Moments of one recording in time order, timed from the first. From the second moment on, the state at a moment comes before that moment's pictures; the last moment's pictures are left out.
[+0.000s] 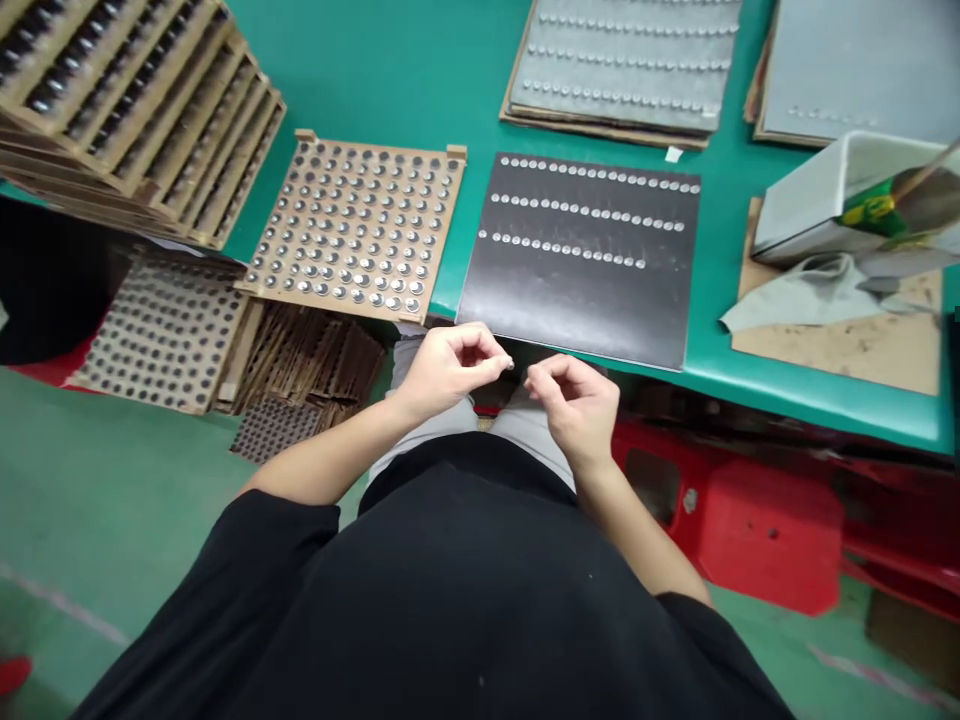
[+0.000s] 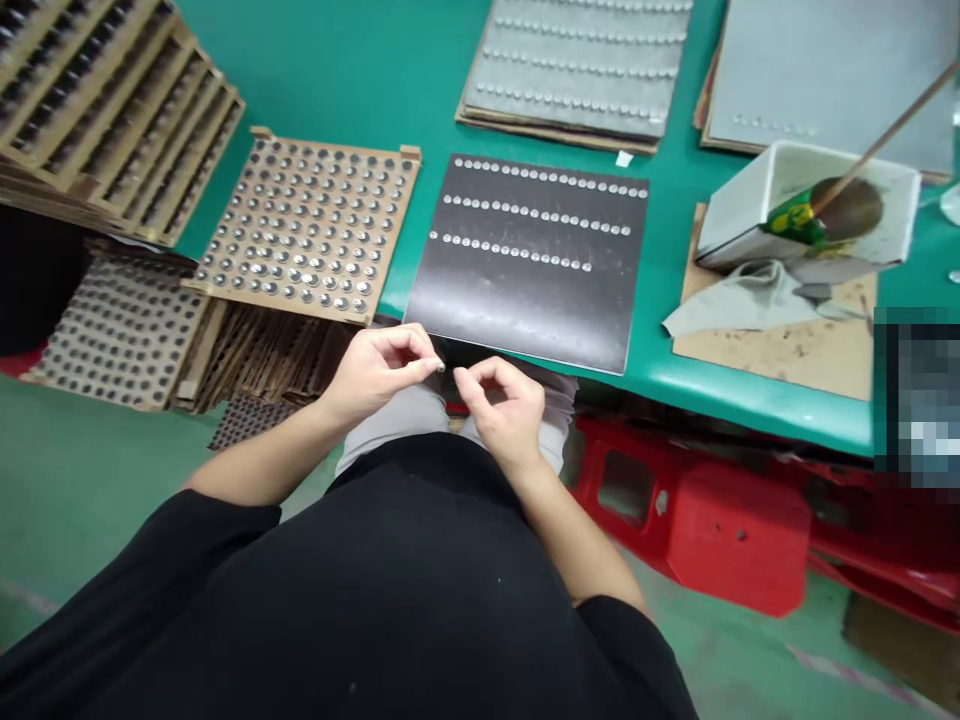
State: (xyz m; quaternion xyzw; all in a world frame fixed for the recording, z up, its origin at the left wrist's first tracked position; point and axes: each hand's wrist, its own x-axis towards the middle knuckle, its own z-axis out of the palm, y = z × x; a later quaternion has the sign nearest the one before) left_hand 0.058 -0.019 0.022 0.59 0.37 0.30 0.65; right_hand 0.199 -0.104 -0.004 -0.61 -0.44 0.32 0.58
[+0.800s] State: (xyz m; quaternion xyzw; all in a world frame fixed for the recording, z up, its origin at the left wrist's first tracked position) left_hand 0.054 0.154 0.033 0.68 0.54 0.29 0.39; right_hand 0.234 -0.117 -0.036 -0.59 -0.42 0.35 0.59
